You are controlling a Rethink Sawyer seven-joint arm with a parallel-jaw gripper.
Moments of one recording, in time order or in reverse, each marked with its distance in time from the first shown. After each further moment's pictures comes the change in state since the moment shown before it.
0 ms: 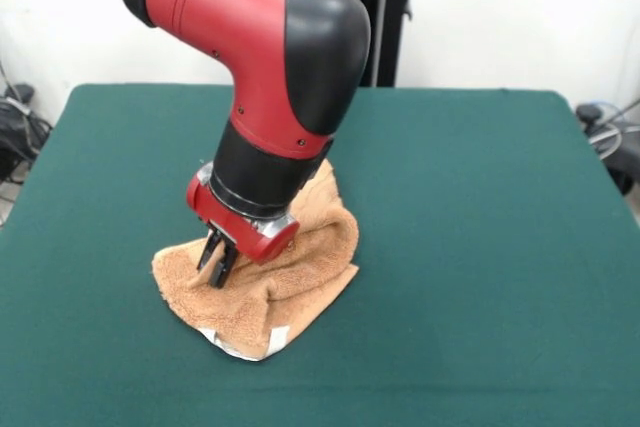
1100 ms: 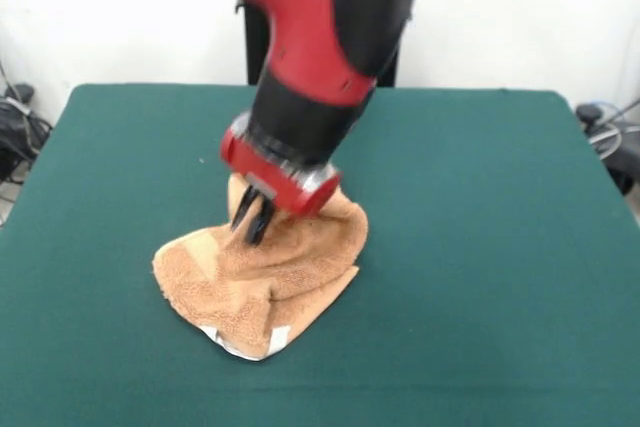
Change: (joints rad) arm 0.070 -0.114 -0.025 0.052 0.000 0.124 0.000
